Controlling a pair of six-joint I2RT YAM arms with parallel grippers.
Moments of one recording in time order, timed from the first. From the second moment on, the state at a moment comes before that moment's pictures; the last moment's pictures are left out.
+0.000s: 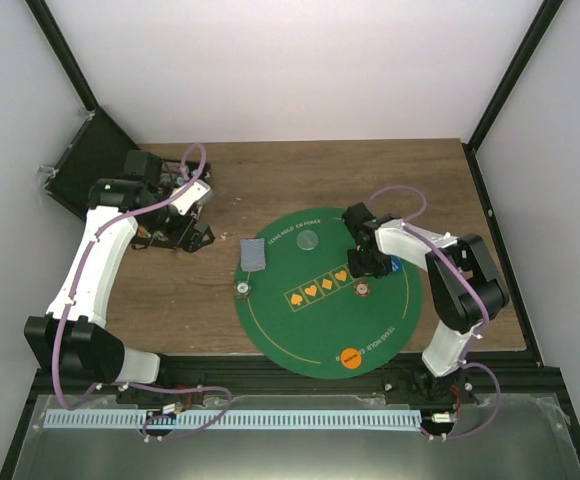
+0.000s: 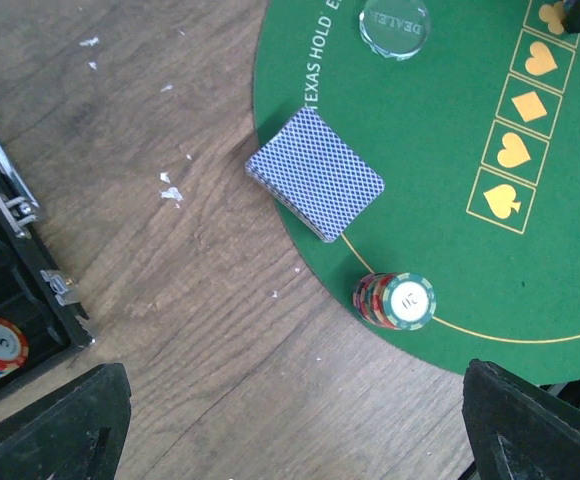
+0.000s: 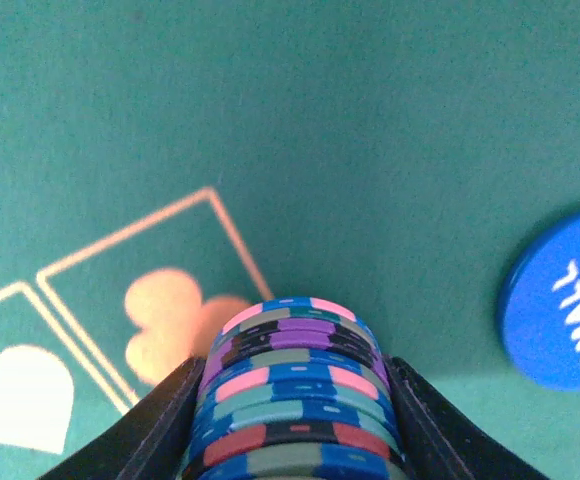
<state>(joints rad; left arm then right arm) -0.11 1.39 1.43 -1.24 0.38 0.54 0.45 1.73 1.03 -0.76 0.14 0.38</state>
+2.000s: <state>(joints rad) -0.10 1.39 1.54 -1.28 0.39 0.57 0.49 1.58 1.29 -0.94 0.07 0.22</state>
